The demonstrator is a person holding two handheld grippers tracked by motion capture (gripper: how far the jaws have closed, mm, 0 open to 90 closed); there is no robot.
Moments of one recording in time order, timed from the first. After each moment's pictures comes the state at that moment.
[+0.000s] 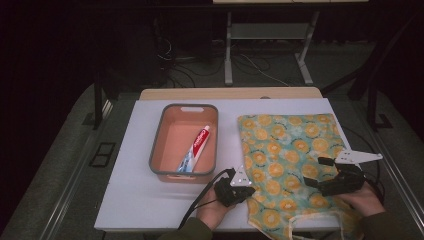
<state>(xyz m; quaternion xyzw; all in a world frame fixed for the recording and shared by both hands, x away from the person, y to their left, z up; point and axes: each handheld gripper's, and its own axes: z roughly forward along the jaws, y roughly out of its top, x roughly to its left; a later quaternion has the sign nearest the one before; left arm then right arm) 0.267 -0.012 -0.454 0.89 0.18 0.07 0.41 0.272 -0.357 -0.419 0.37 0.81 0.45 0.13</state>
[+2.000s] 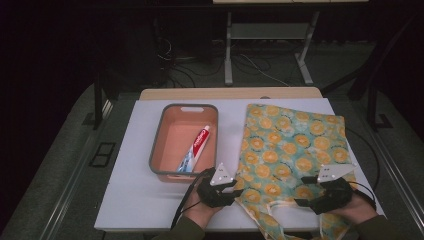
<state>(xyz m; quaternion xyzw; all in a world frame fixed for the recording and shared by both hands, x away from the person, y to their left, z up) 0.255 0.031 -0.436 0.86 0.25 0.07 0.44 0.251 -0.323 -0.434 0.26 0.89 0.37 0.06</state>
